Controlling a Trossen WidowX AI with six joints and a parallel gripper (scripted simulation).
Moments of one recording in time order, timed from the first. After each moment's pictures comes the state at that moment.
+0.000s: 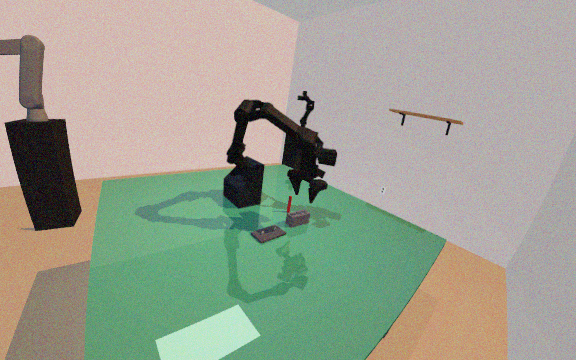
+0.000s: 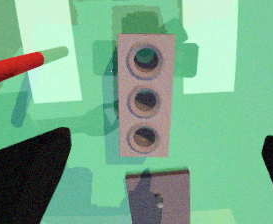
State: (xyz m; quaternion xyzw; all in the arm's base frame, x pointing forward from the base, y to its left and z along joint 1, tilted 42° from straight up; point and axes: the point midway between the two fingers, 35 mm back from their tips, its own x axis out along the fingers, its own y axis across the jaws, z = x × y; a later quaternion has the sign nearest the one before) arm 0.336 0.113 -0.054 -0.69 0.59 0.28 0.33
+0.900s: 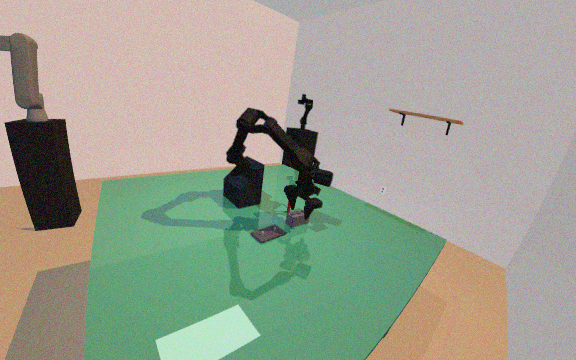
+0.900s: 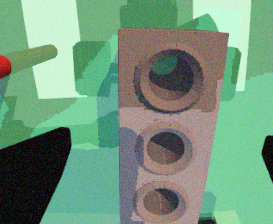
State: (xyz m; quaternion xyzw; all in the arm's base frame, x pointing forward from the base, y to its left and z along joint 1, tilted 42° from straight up) arm 0.341 0.062 -0.108 -0.68 0.60 0.28 0.31
